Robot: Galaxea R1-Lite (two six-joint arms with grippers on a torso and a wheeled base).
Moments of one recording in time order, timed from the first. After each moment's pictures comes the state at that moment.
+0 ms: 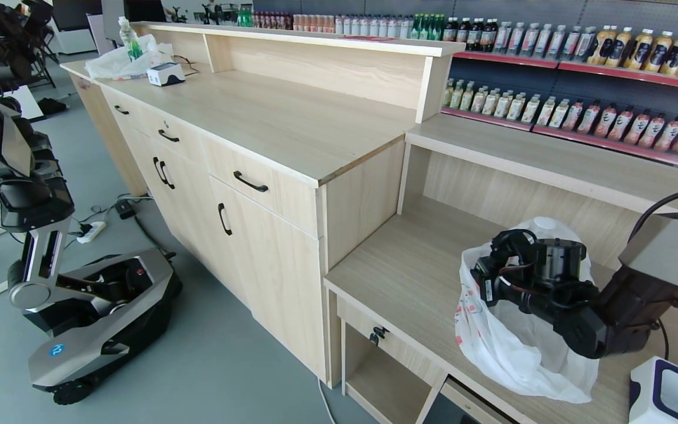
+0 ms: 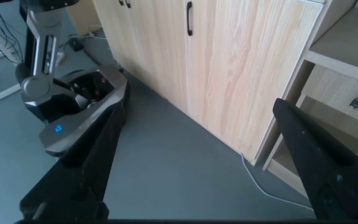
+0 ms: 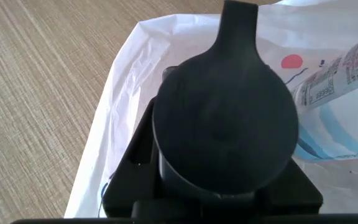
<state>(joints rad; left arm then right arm) 0.00 0.00 0.00 0.04 0.08 0.07 0.12 2.24 -0.77 -1.12 0.03 -0.14</state>
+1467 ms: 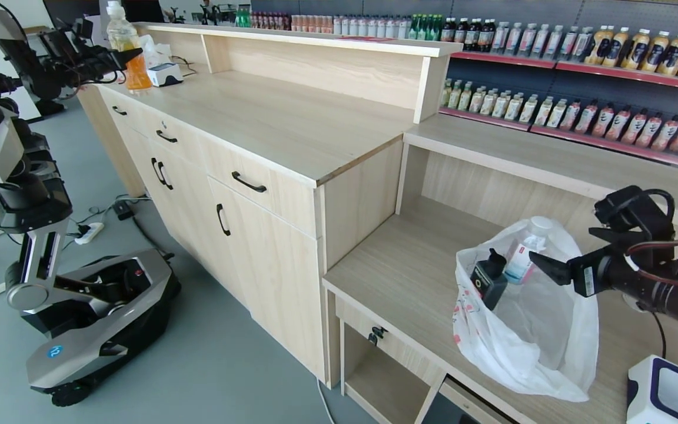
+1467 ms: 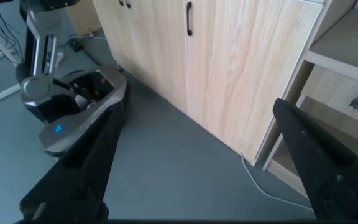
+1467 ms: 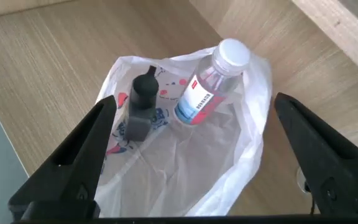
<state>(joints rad) 0.00 0.00 0.00 0.04 0.08 0.07 0.04 1.54 -0.50 -0.82 0.05 -0.39</state>
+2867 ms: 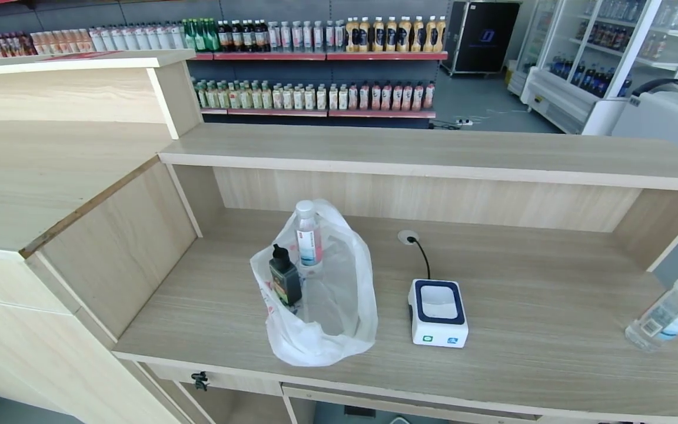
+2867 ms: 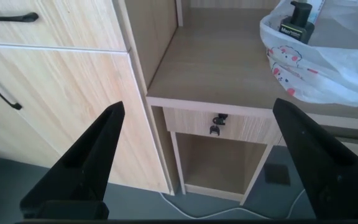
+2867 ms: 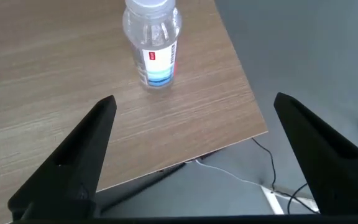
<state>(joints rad) 0.00 0.00 0.00 0.03 0.08 0.07 -0.84 1.43 -0.50 -0.44 0.33 -0.27</state>
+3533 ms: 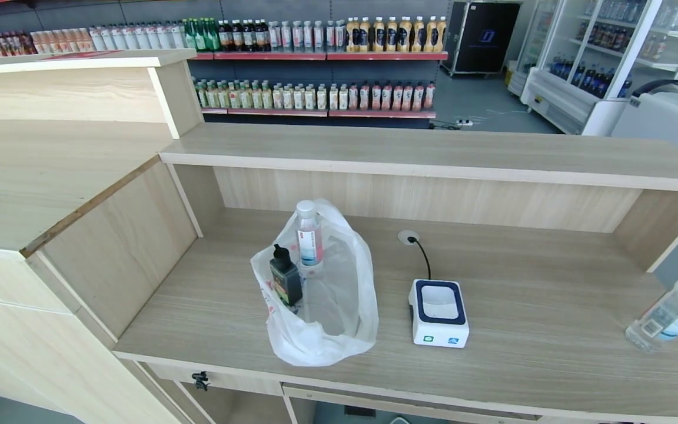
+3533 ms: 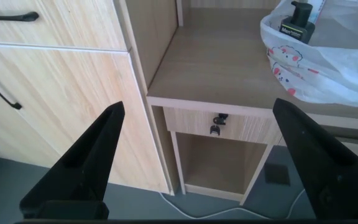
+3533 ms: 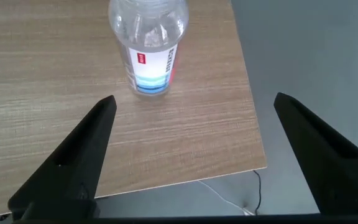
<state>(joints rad) 0.00 0.00 0.00 0.03 0.08 0.07 -0.90 1.70 -0.52 -0.63 0.48 -0.46</state>
